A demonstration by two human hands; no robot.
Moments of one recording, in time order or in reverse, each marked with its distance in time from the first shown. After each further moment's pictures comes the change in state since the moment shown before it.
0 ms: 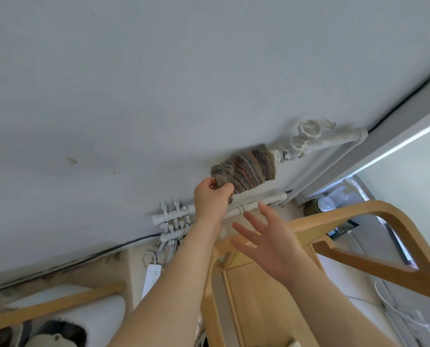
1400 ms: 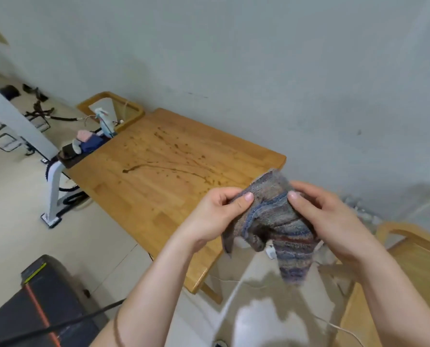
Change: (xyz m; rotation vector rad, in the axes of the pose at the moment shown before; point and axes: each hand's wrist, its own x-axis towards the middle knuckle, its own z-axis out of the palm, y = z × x) left_hand -0.570 -0.070 -0.365 -0.059 0.266 0.349; right_hand -0.401 0.224 0.069 -1.069 -1.152 -0.387
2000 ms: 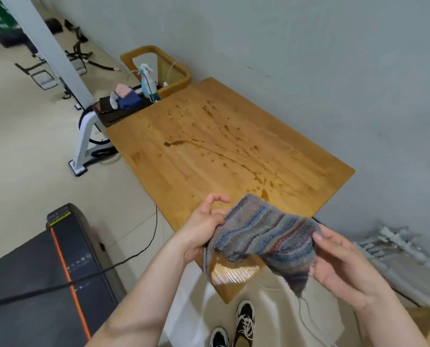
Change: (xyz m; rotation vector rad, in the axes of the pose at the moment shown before) left_hand -0.012 -0.093 -0.140 -0.367 0.325 -0.406; right_hand 0.081 0.071 0.083 0.721 -0.327 0.410
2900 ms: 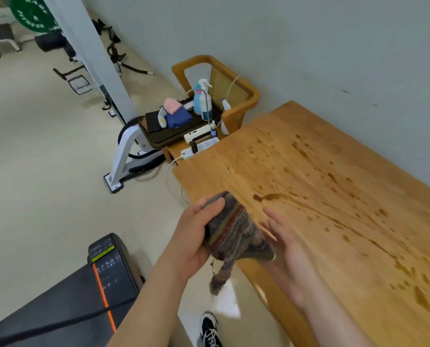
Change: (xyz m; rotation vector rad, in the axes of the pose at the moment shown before) left_hand 0.098 0.122 -0.328 -0.428 0.140 0.161; right_hand 0.360 0.097 0.281 -0.089 0.396 0.067
